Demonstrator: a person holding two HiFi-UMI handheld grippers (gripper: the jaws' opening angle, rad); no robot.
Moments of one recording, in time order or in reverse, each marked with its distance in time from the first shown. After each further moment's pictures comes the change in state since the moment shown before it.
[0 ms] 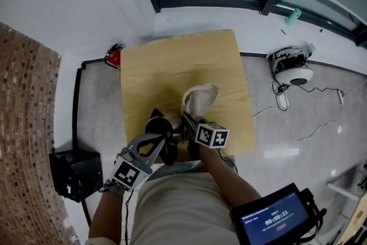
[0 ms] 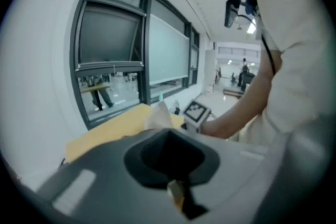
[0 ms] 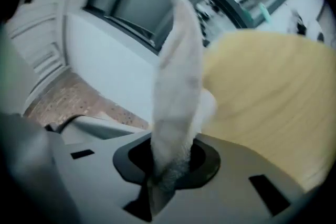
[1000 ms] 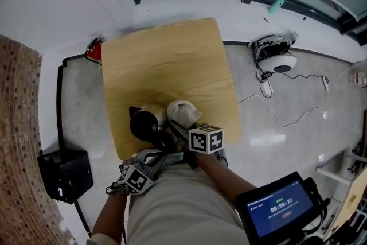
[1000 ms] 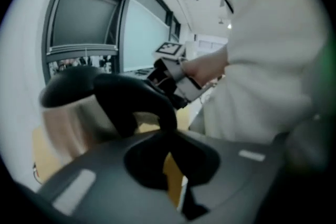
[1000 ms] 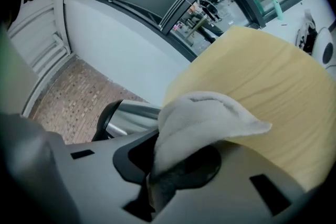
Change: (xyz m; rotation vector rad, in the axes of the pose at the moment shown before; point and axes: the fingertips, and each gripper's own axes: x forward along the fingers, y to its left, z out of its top) left arm 0.030 -0.097 -0.112 0.075 0.111 -0.249; right arm -0.044 0.024 -0.032 -0.013 0.215 0.021
